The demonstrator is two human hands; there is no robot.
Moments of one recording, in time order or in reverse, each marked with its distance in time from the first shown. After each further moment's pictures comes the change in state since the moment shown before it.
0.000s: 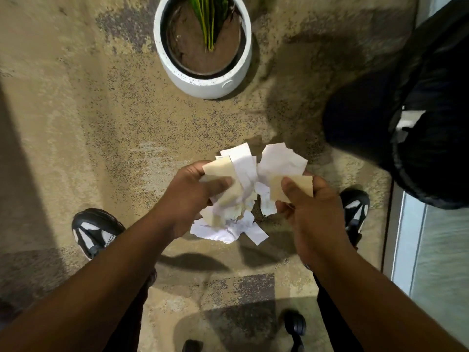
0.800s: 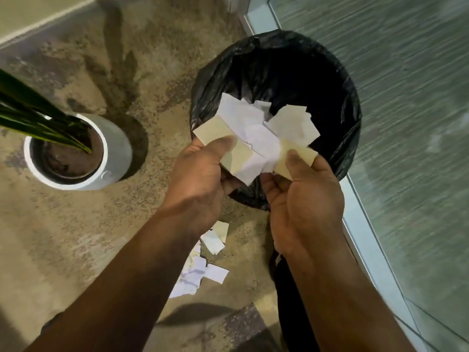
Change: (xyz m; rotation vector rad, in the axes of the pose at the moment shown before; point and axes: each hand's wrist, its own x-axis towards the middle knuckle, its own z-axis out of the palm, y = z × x) left_hand -0.011 0.139 0.297 -0.167 -0.089 0.063; right_hand 0.015 -0.155 -0.148 0.737 0.204 -0.098
